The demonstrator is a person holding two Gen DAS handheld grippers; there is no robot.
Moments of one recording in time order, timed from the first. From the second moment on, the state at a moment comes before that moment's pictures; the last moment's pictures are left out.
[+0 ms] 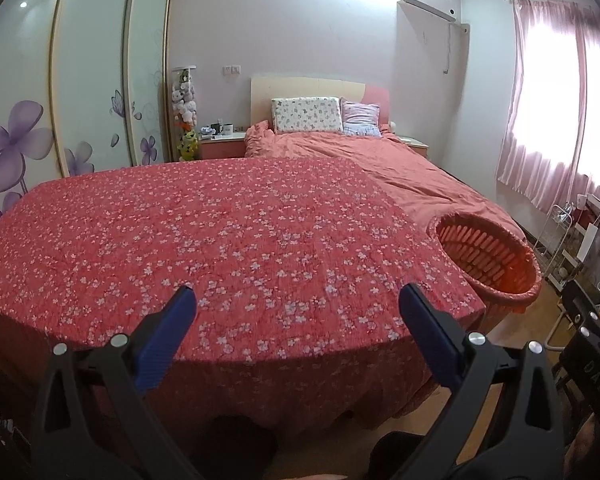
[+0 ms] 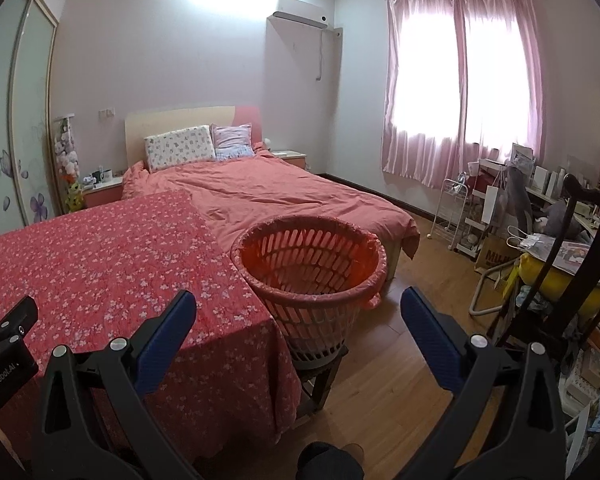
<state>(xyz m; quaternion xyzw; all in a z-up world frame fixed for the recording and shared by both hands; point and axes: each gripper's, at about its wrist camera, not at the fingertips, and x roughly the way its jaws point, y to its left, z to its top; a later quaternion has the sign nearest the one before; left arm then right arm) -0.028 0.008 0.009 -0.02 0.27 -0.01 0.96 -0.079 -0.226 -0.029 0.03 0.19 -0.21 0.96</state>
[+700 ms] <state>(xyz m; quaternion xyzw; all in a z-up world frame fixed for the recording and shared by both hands) -0.020 0.007 -0.008 -0.03 0.31 -0.01 0.95 -0.076 -0.220 -0.043 0.05 0.23 -0.20 0.95</state>
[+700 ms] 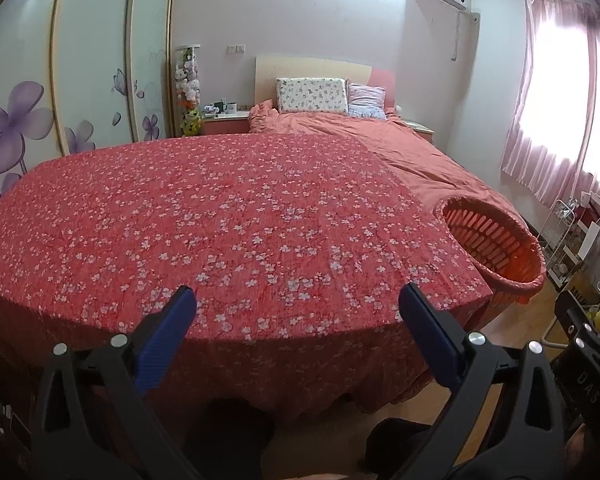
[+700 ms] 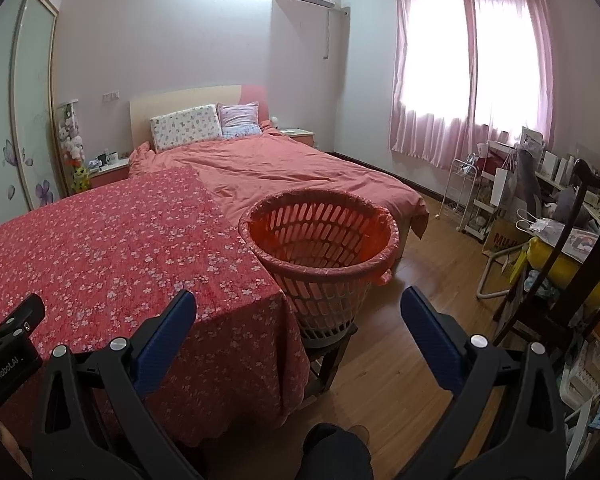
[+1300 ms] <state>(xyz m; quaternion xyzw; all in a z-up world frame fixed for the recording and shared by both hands) -0.026 0.009 -0.004 -0.03 0.30 0.00 0.95 -0.077 -0.220 -0.039 0.05 0.23 -0.19 0.95</state>
